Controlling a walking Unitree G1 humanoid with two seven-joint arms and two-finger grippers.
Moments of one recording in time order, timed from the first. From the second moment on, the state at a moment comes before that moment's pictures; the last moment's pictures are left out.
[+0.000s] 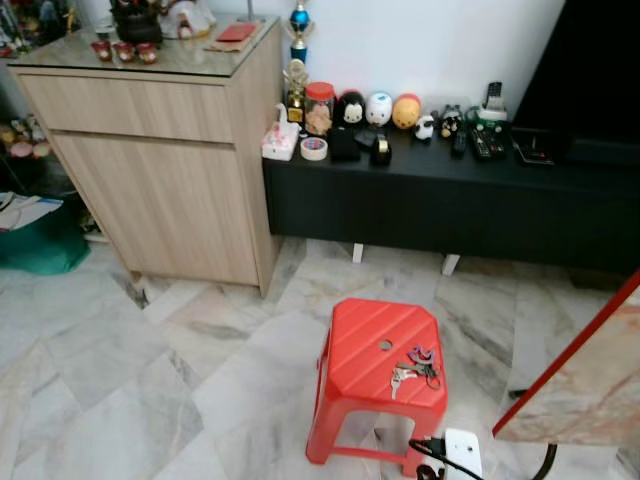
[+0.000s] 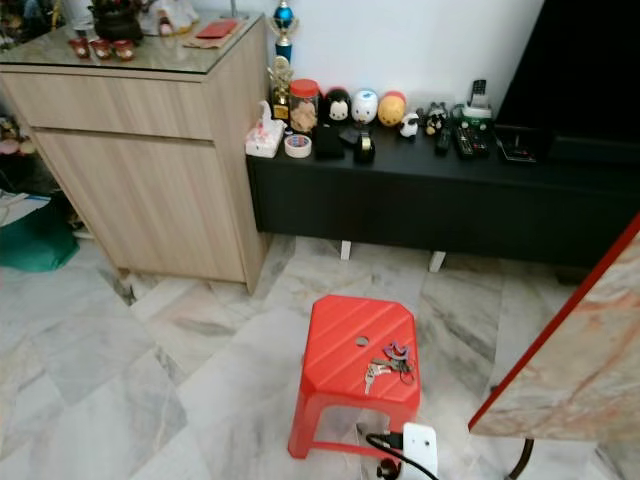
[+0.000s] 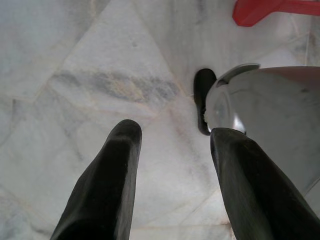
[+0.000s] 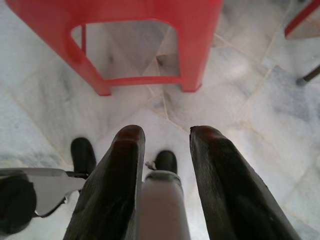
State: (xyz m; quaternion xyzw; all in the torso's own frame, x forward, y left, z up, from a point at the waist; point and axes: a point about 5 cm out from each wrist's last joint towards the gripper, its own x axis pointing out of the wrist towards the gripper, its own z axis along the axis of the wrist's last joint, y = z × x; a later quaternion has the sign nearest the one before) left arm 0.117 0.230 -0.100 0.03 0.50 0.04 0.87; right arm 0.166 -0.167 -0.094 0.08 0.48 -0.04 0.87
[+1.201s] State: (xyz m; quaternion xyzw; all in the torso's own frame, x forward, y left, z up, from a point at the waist) left arm 0.123 0.238 -0.096 0.04 0.49 0.04 0.87; right arm 0.181 -0.154 -0.087 0.10 0.45 -0.03 0.89
